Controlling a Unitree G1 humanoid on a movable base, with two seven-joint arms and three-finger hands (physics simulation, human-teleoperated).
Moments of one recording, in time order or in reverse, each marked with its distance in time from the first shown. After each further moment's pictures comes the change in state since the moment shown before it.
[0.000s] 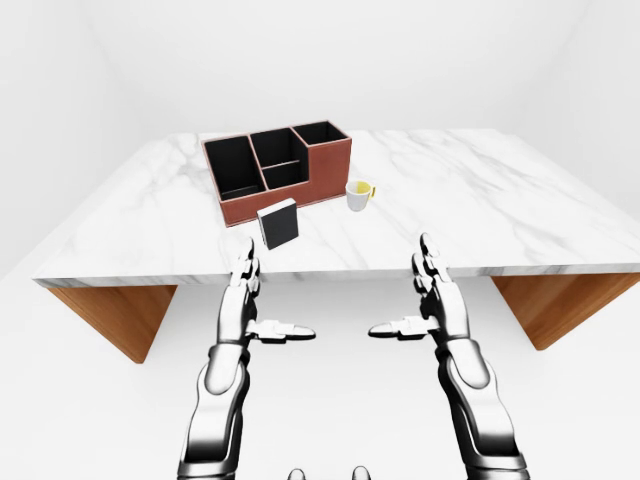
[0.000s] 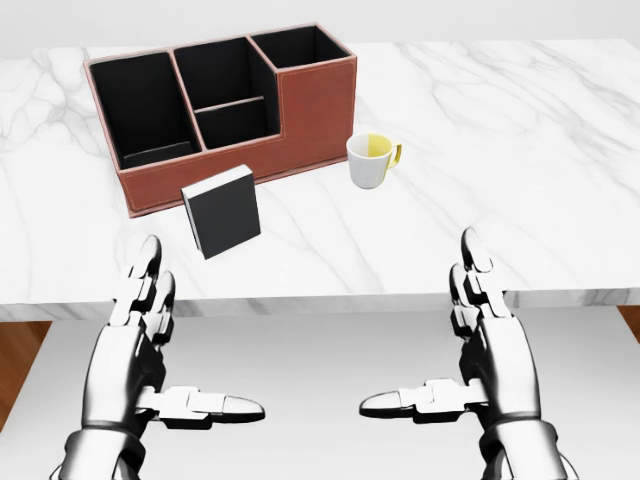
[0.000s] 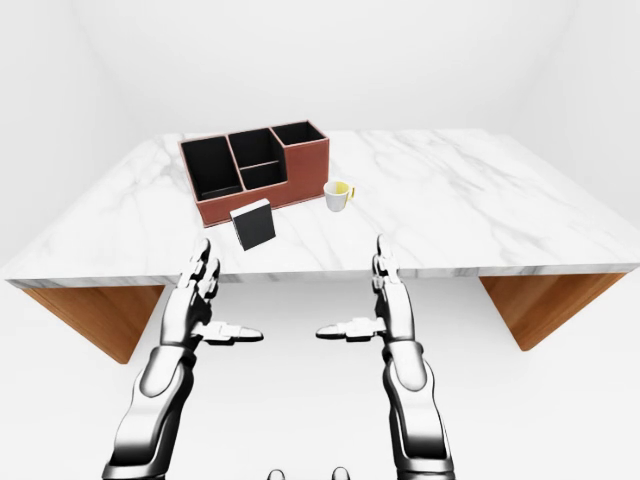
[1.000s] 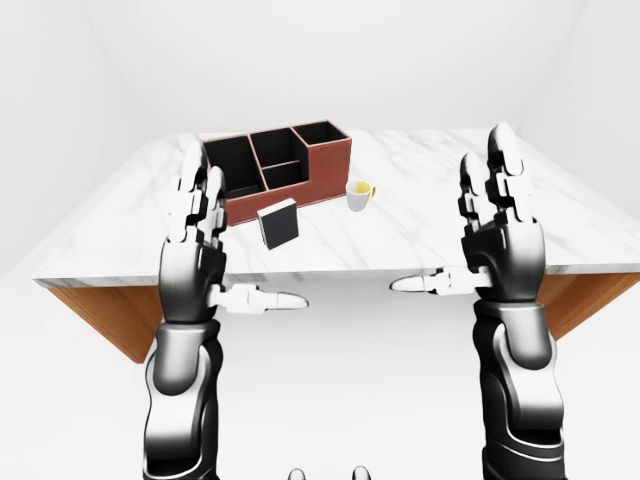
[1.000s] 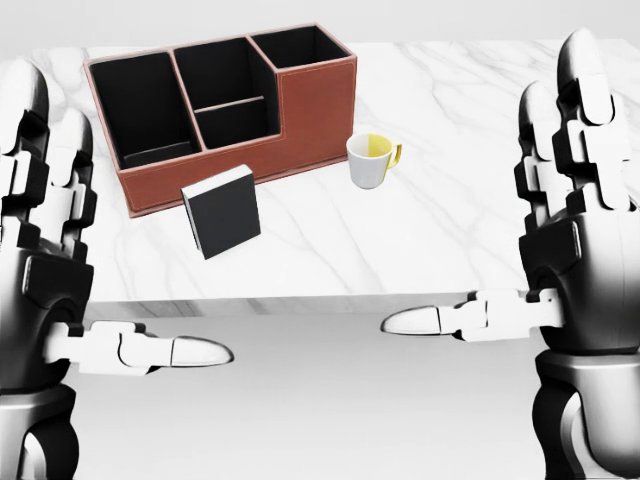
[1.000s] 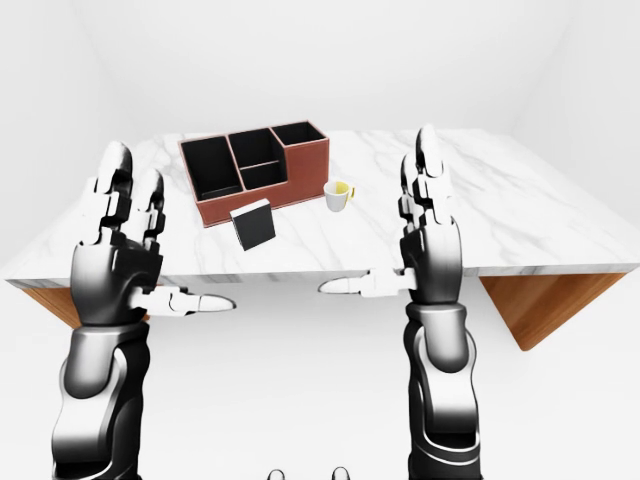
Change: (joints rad) left arm -0.117 0.035 0.056 -0.431 -0.008 0.000 -0.024; right arm -0.190 -0.050 -0.070 -0.372 0.019 0.000 0.006
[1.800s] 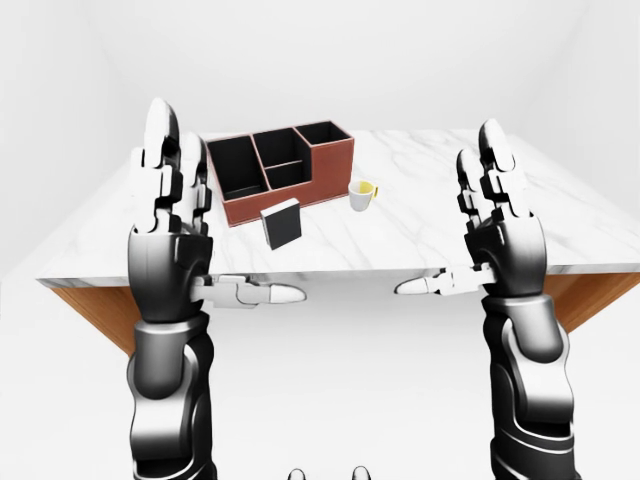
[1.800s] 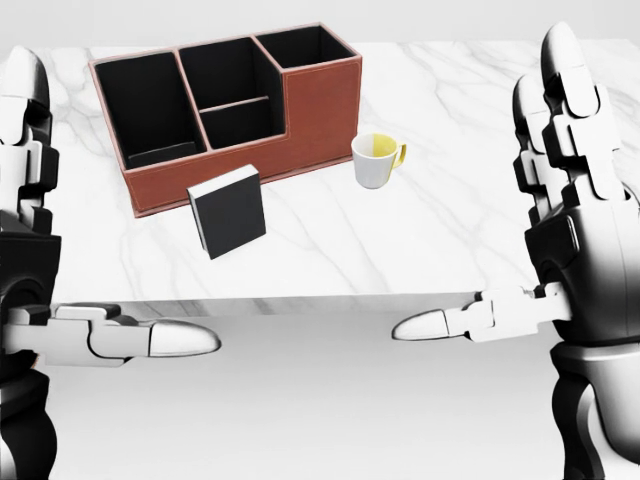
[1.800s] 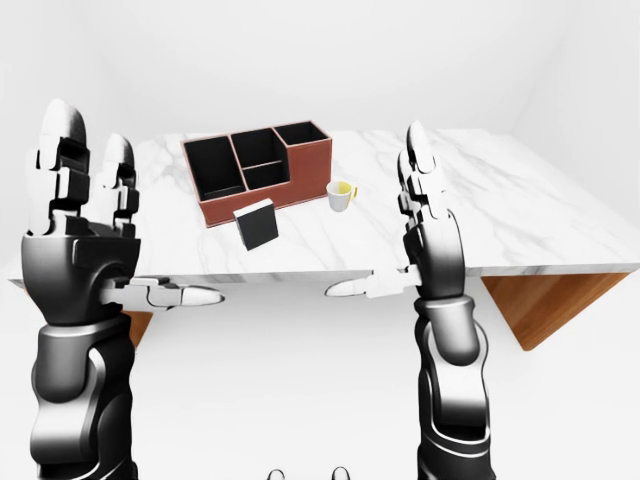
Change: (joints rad) left arm -0.063 0.011 0.023 -0.089 -0.012 0.000 0.008; right arm -0.033 -0.048 -0.043 0.024 -0.032 0.000 0.110
